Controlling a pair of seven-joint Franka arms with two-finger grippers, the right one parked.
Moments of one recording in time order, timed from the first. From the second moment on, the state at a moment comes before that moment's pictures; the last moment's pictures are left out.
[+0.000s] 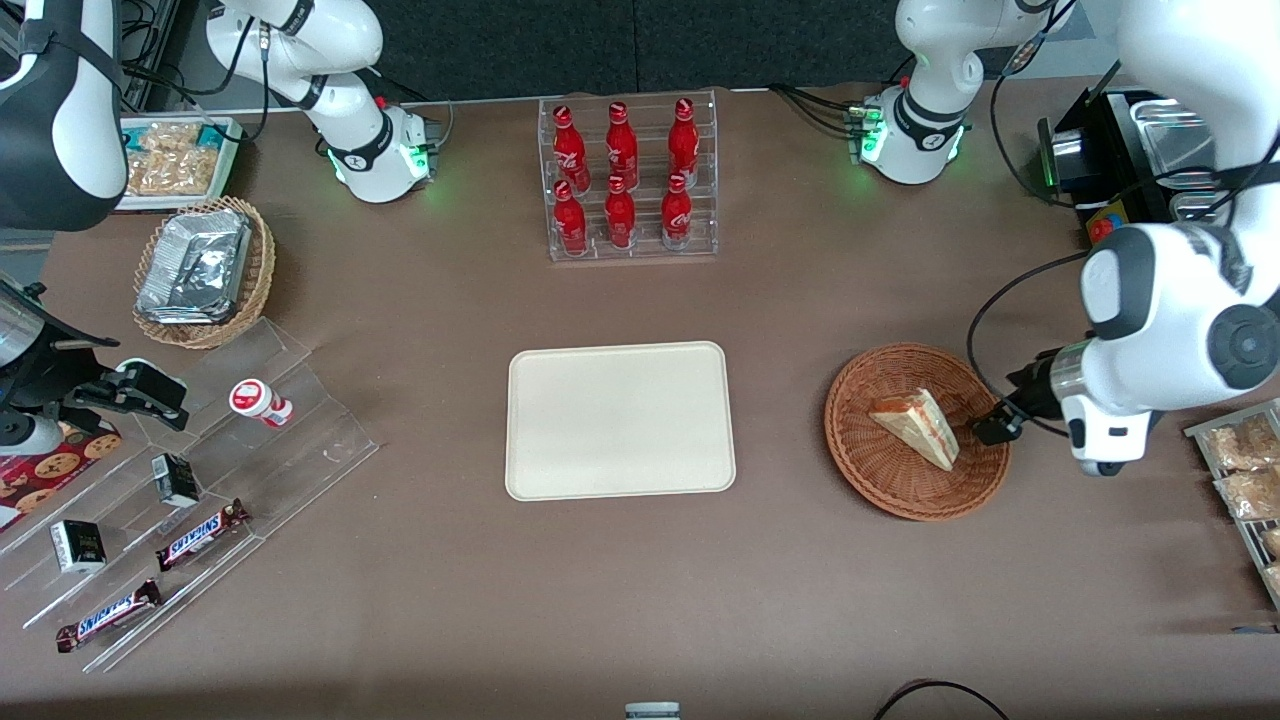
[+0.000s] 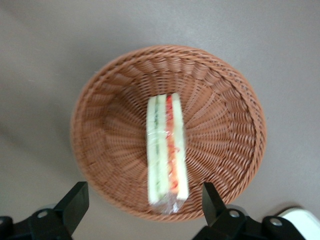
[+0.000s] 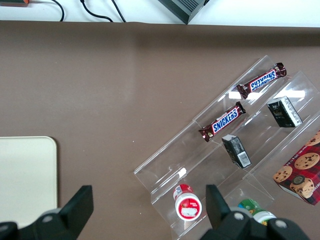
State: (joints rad) arm 0.09 0.32 -0.14 -1.85 -0.12 2.03 -0.81
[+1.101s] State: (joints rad) arm 0.03 0.39 -0.15 -2.12 -0.18 2.48 -0.84
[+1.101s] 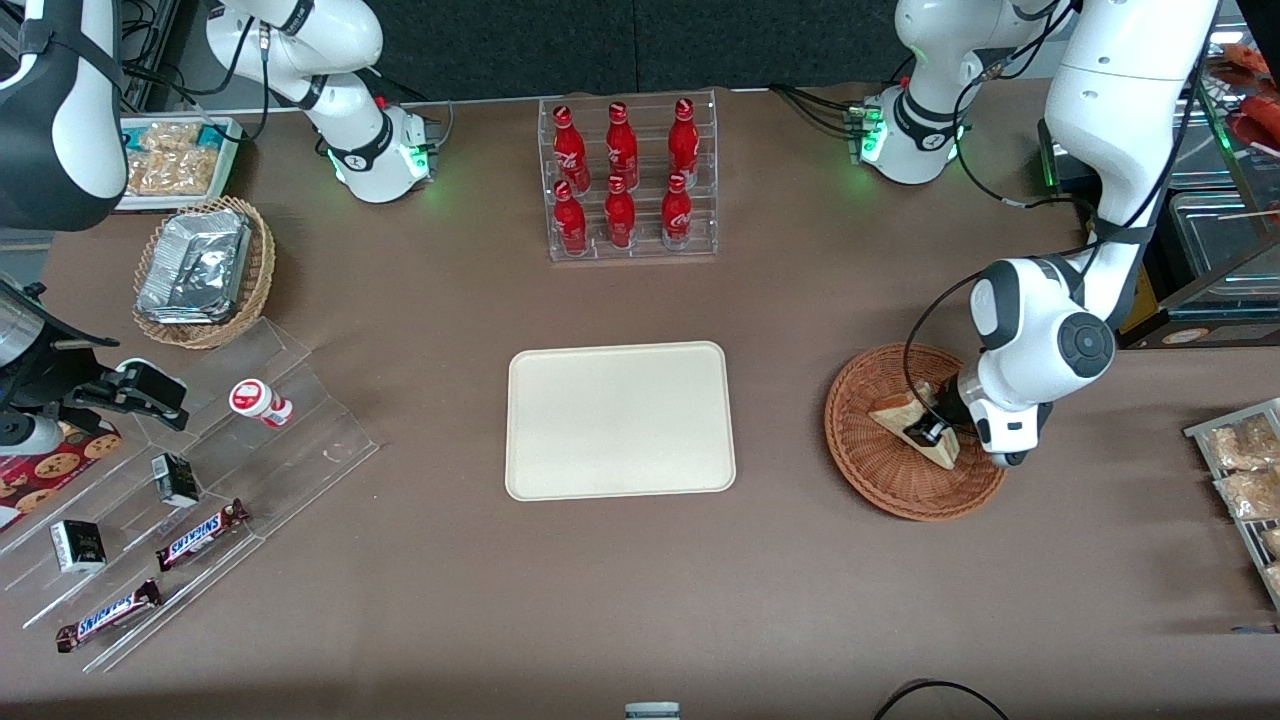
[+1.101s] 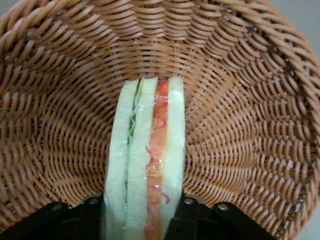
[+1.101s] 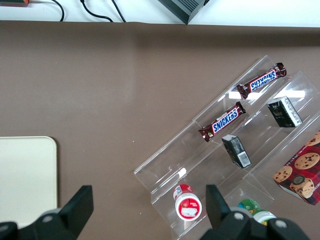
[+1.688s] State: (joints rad) arm 0.03 0.27 -0.29 -1.78 -0.17 2.10 -0.84
